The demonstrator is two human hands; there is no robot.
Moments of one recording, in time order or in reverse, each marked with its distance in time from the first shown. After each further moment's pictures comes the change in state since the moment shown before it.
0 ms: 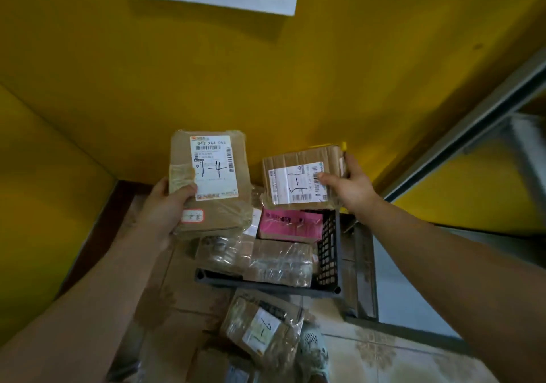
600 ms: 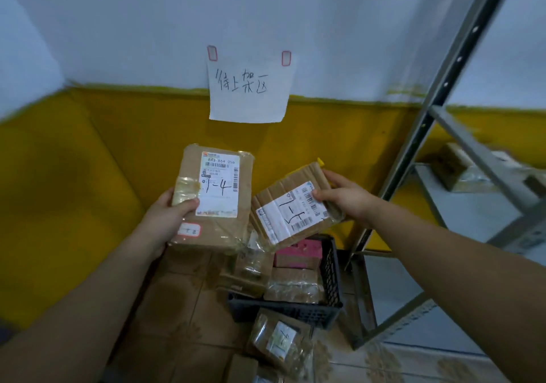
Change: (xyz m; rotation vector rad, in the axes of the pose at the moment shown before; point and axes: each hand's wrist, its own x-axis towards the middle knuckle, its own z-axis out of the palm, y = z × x) left_hand -0.218 0.107 -0.135 0.095 -0.070 0.268; right_hand -0.269 -0.149 -0.025 -0.148 -0.176 -0.098
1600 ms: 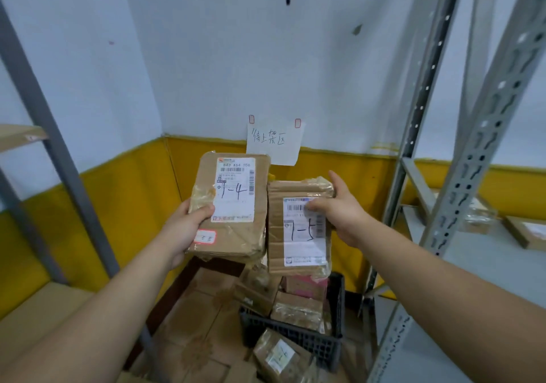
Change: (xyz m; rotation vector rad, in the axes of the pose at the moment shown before) left_hand -0.258 0.042 0.016 -0.209 0.070 0.191; right_hand -0.212 -0.013 -0.026 0.315 -0.042 -0.341
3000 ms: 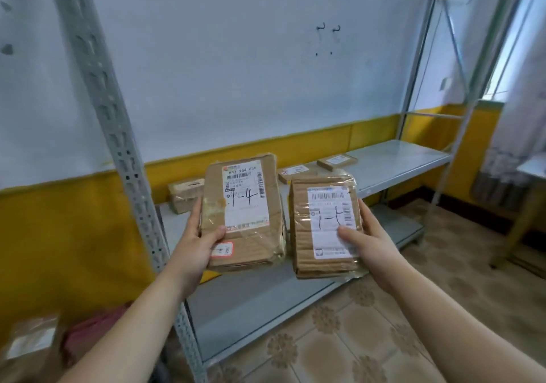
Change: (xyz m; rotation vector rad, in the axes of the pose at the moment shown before) left_hand -0.277 -0.044 0.407 -0.027 -0.899 0.080; right_hand -0.447 0.085 -0.370 0.118 0.906 -0.106
